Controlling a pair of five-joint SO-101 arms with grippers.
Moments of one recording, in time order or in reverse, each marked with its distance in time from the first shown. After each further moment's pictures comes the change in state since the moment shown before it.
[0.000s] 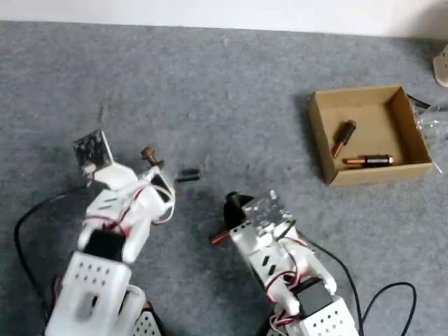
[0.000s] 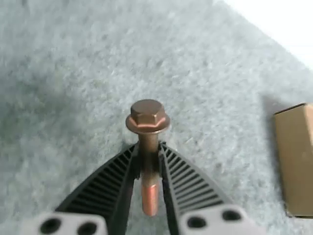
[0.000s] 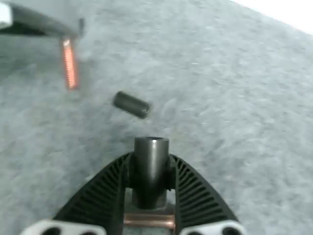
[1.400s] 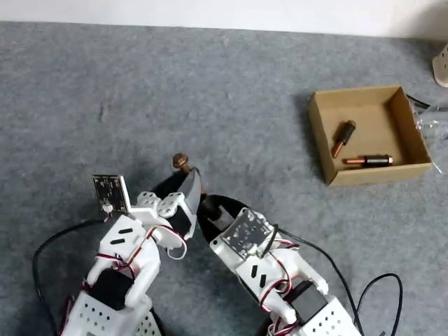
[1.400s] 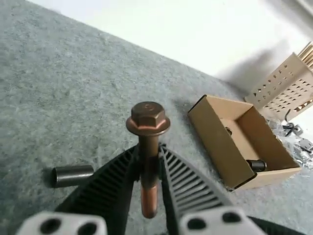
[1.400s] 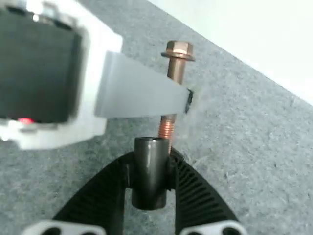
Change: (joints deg) left arm 13.7 -36.5 19.3 -3.3 -5.3; right arm -9.8 -1.3 0.0 -8.9 6.2
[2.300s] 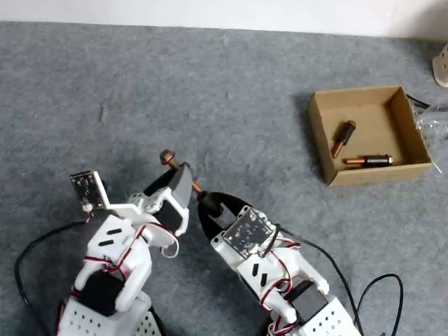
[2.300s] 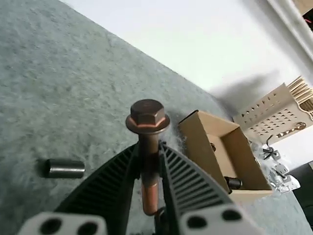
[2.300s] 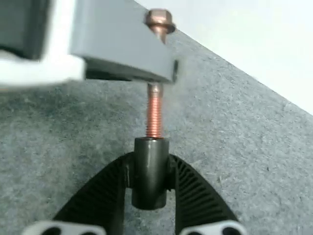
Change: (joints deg) left arm -2.3 0.0 -8.4 8.2 10.0; right arm 1.1 0.0 0.0 -1.3 0.5
